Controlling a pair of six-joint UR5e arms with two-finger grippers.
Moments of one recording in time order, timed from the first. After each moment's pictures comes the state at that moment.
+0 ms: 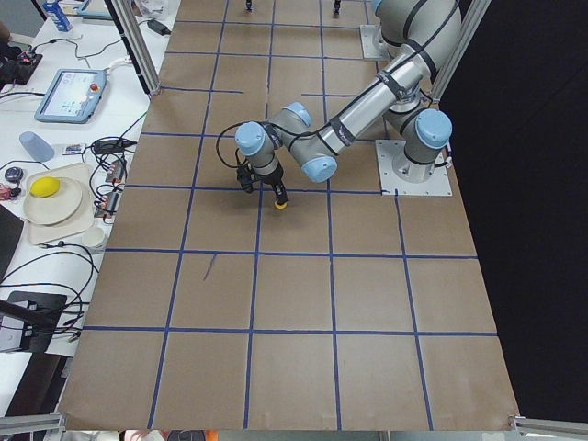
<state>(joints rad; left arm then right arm) -1.02 -1.91 -1.84 -1.23 1.62 0.19 1.57 -1.55 1.58 -1.64 -1.56 0.02</state>
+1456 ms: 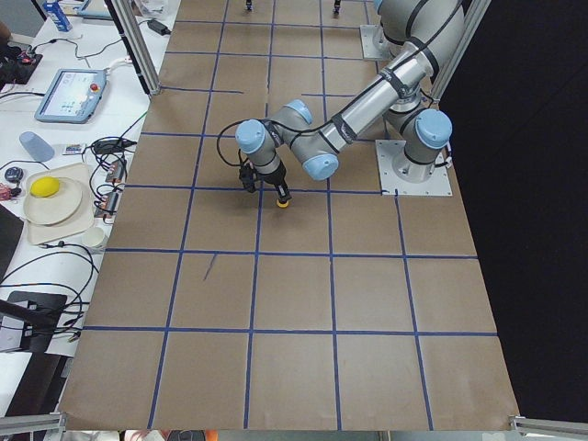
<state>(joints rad) -1.03 -1.88 -1.84 -1.27 1.65 0.20 1.57 -1.55 1.58 -1.64 -1.56 0.02</state>
